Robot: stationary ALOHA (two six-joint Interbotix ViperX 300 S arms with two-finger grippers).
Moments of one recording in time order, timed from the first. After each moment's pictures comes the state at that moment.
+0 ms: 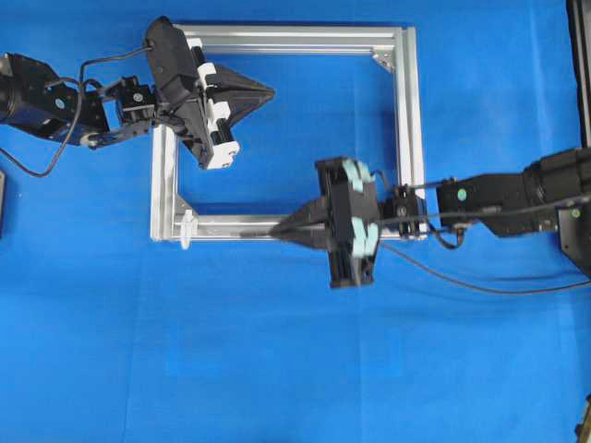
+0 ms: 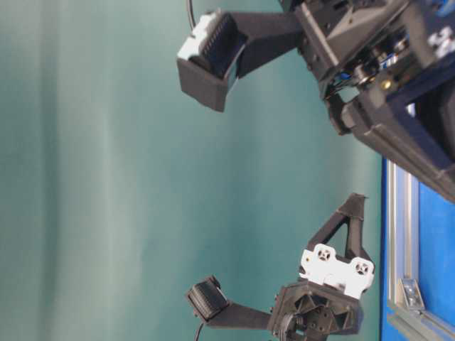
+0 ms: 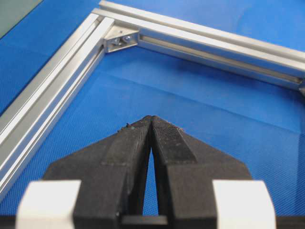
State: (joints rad) left arm 0.26 0.14 0.85 -0.09 -0.75 -0.01; right arm 0.04 0.17 0.75 -0.04 -0.54 0.12
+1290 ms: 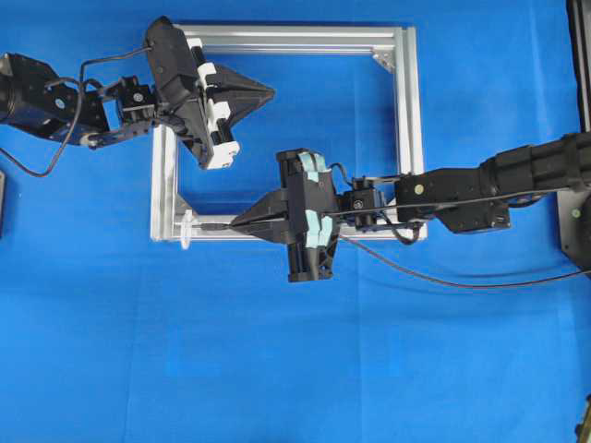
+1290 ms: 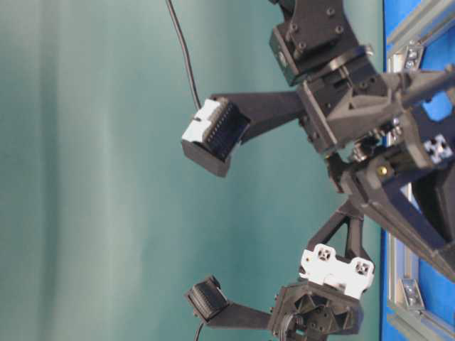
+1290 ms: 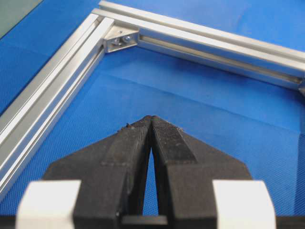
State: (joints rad) left arm 0.26 0.14 0.85 -0.09 -0.75 -0.01; right arm 0.03 0.29 0.58 -0.04 -0.49 0.11
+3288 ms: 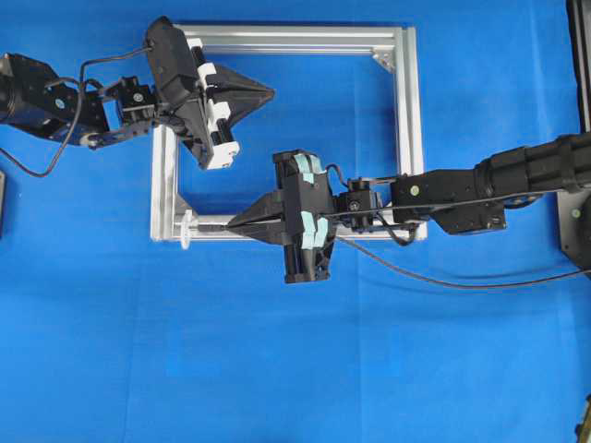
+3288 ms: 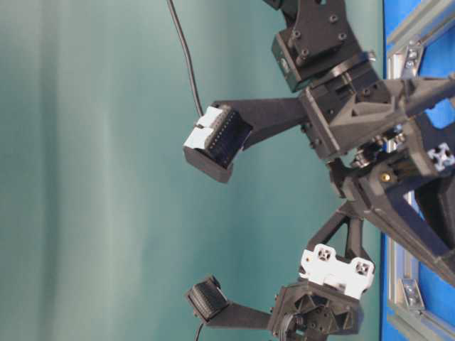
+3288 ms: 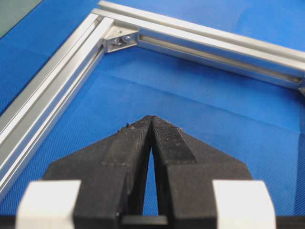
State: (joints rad) left arm 0.26 0.14 0.85 -0.09 -0.75 -0.01; right arm 0.04 0.29 0.56 -0.04 -0.49 0.12
